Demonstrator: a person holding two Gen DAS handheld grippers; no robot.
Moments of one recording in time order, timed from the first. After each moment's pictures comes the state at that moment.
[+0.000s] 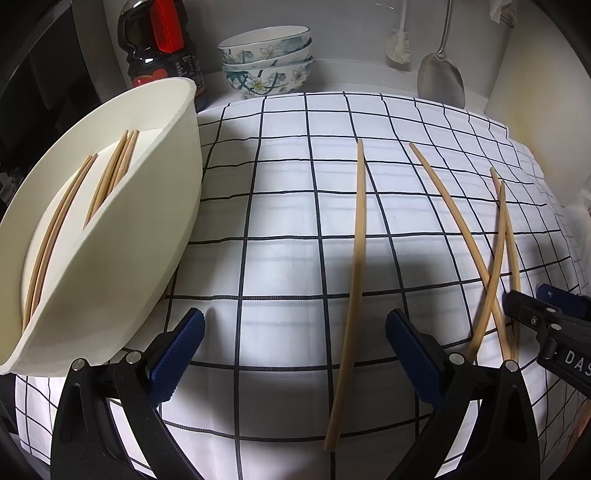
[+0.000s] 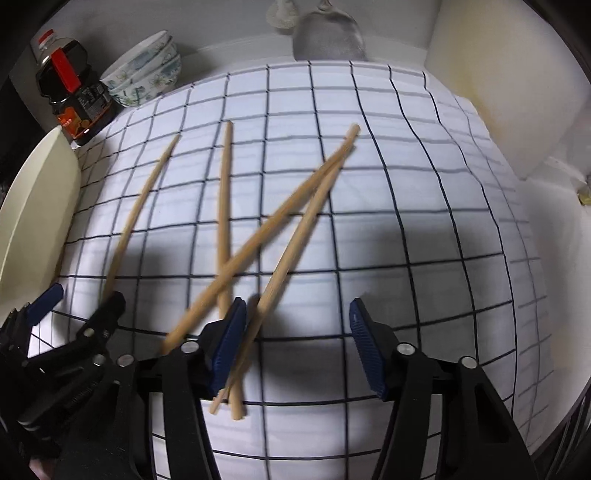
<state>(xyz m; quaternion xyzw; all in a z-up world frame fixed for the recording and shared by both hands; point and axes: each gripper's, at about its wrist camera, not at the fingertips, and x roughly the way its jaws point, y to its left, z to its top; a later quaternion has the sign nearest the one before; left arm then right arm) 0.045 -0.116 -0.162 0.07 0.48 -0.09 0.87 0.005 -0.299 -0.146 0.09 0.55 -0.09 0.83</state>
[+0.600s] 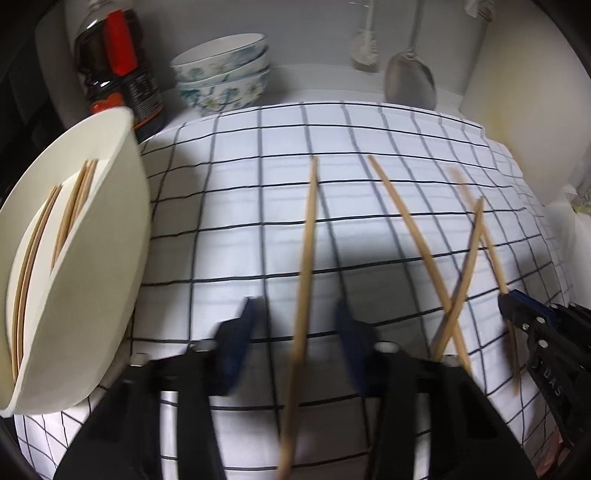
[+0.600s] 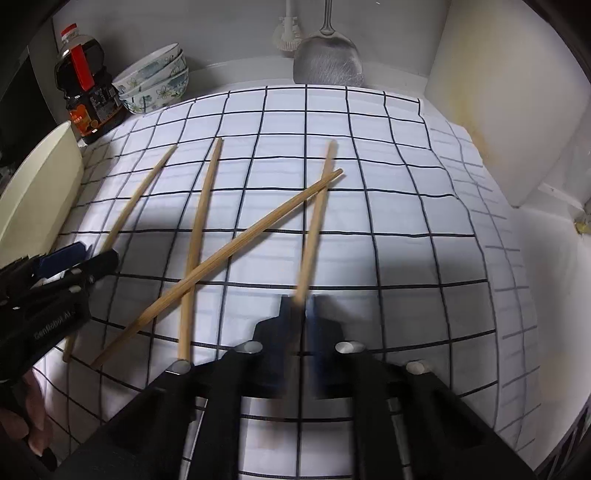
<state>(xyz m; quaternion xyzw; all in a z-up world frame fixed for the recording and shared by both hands) 0.063 -0.148 -0.154 0.08 0.48 -0.15 0.86 -0.005 -0.314 -0.147 0.05 0.51 -0.07 0.86</state>
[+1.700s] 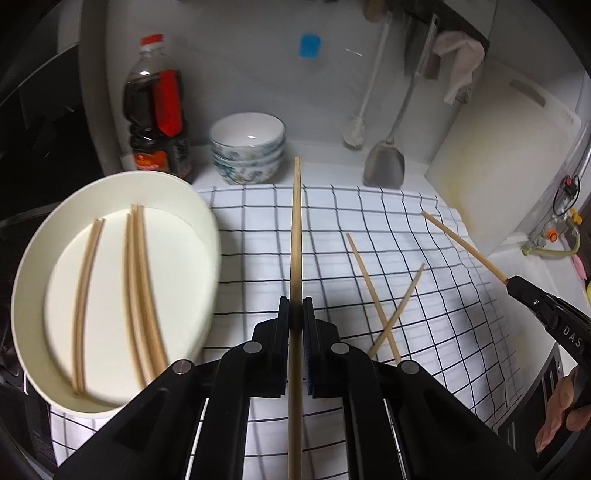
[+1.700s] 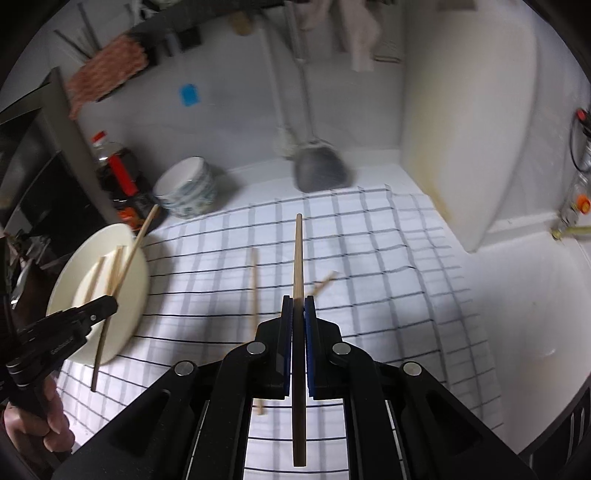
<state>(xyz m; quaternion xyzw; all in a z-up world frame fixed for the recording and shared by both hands) 0.040 -0.080 -0.042 0.00 0.43 -0.18 0.88 -0.048 -0.316 -0.017 0.12 0.40 -0.06 0.91</state>
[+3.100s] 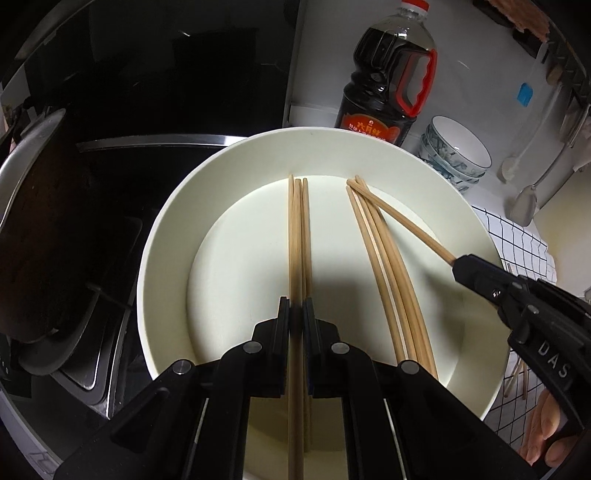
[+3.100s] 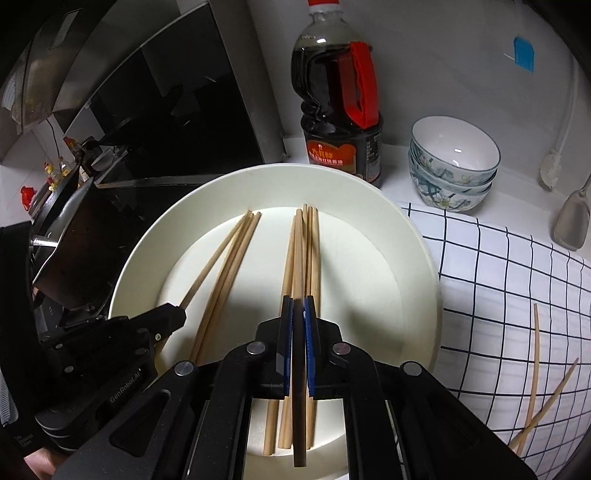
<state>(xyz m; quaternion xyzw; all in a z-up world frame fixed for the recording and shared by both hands) 0.115 0.127 -0.092 -0.05 0.49 -0.05 0.87 0.122 -0.034 -0.059 0.04 0.46 0.13 0.88</state>
